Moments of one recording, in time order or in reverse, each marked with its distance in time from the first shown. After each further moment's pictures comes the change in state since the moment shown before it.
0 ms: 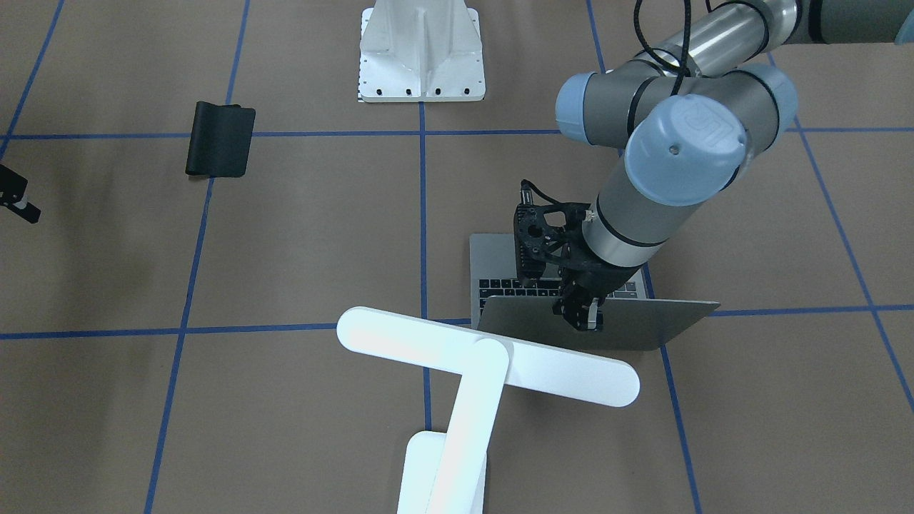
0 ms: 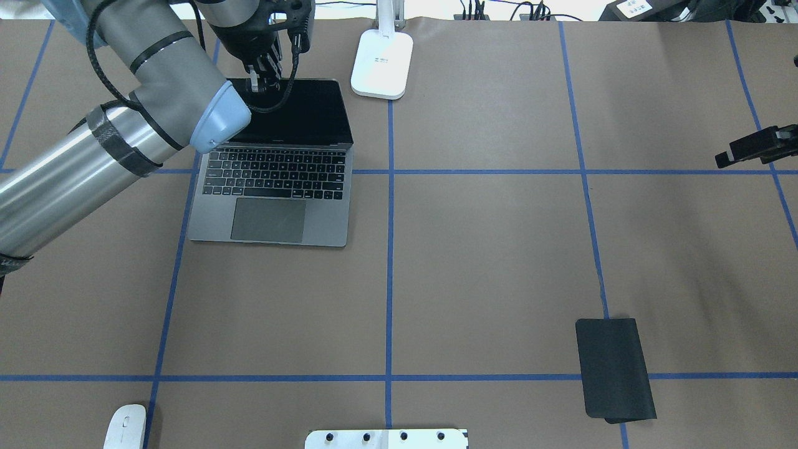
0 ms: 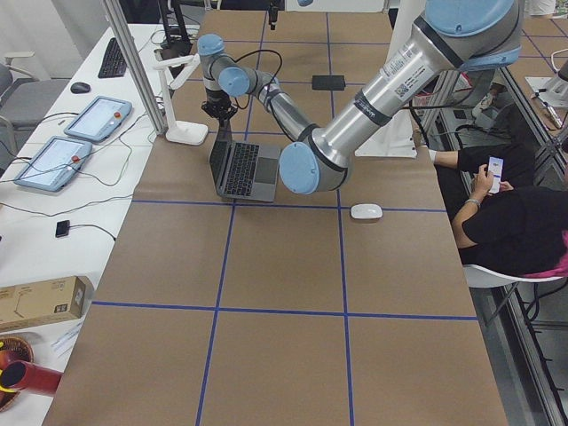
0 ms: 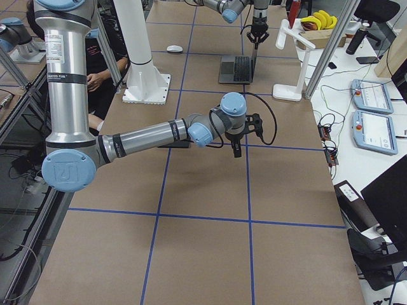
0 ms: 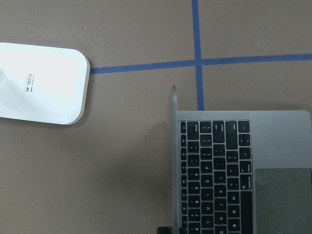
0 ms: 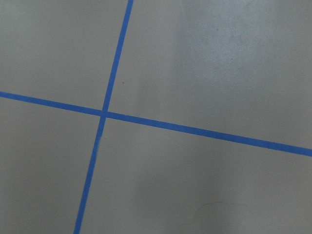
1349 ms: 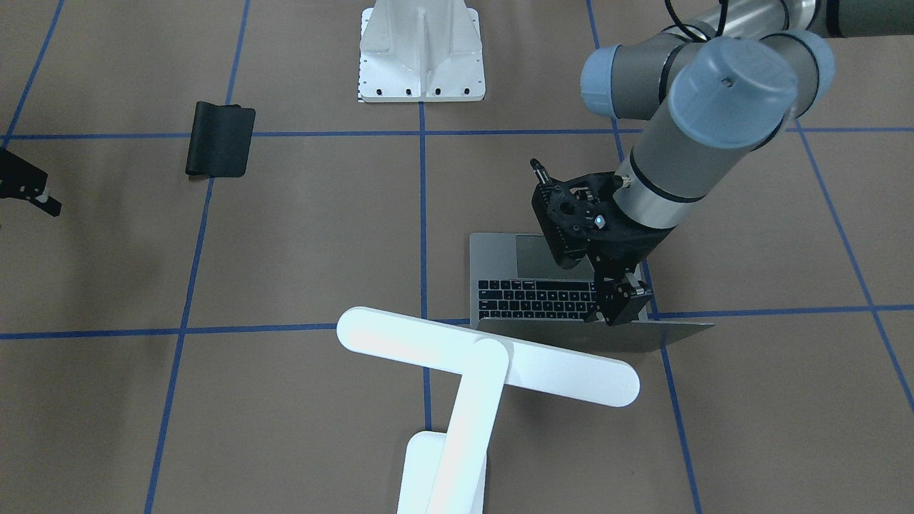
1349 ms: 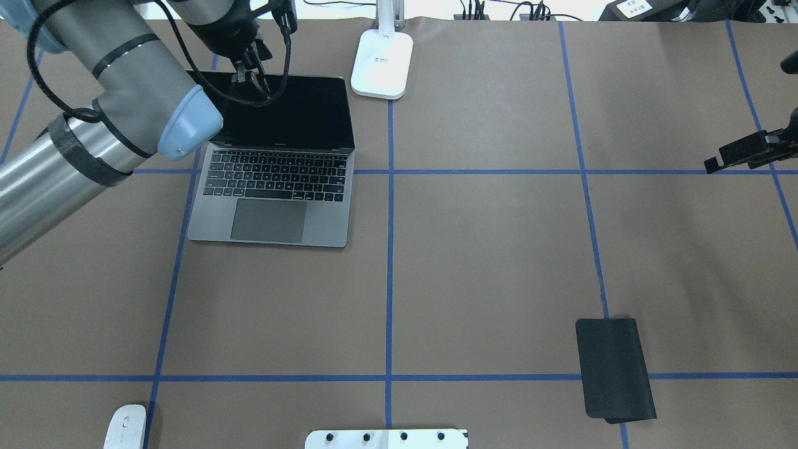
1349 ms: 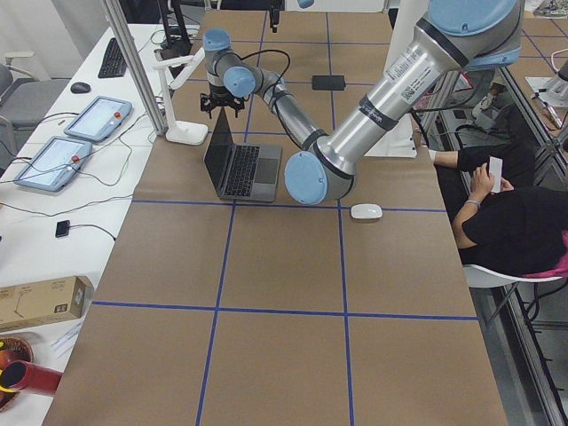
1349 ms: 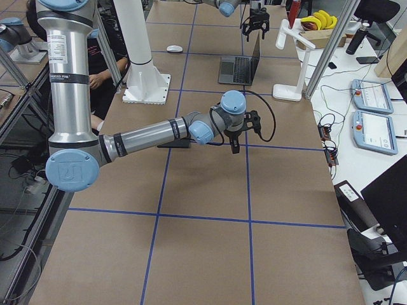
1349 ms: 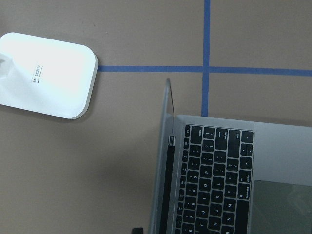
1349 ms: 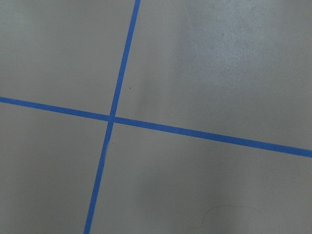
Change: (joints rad) left arm -0.048 0.085 -0.157 -0.024 -0.039 -0.323; right arm -0.041 0.006 0.011 0.001 0.033 0.011
